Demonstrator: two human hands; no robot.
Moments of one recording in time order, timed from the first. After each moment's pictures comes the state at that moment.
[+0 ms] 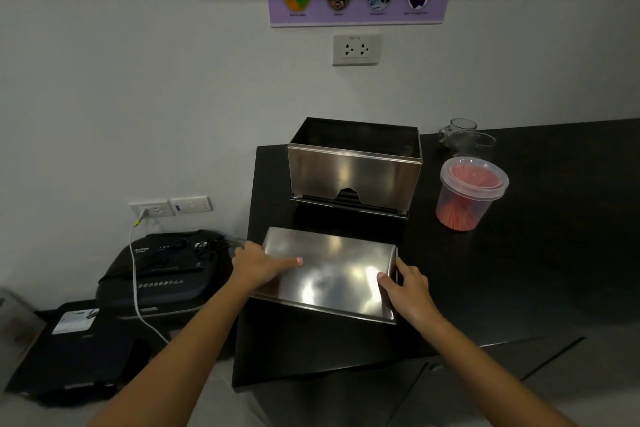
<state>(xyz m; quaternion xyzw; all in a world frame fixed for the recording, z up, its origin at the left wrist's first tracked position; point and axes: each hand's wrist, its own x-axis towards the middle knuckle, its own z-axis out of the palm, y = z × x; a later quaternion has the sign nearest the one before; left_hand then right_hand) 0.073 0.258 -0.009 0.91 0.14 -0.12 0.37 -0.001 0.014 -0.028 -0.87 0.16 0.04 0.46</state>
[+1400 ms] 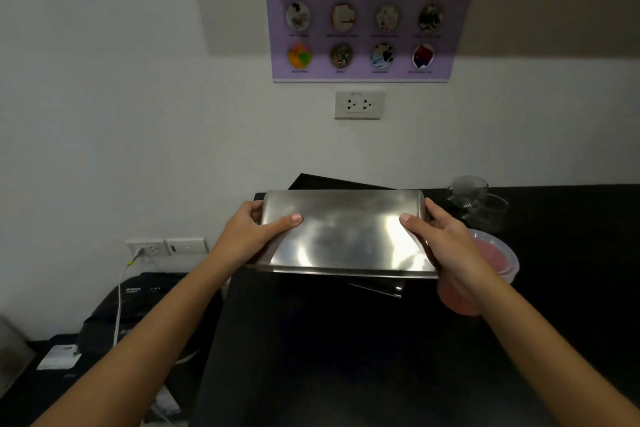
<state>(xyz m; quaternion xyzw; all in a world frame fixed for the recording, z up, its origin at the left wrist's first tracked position) 0.136 0.217 0.118 0.84 0.04 0.05 0.54 0.107 -0.063 0.117 -0.69 0.04 -0.05 0.73</state>
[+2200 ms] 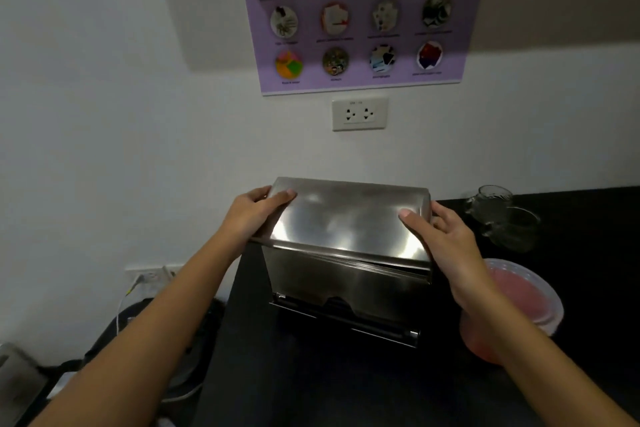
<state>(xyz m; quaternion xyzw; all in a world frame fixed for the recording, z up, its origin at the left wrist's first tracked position) 0.237 0.199 0.143 0.80 0.07 0.02 0.60 0.170 -0.063 0.120 -0.69 0.07 -0.13 0.71</state>
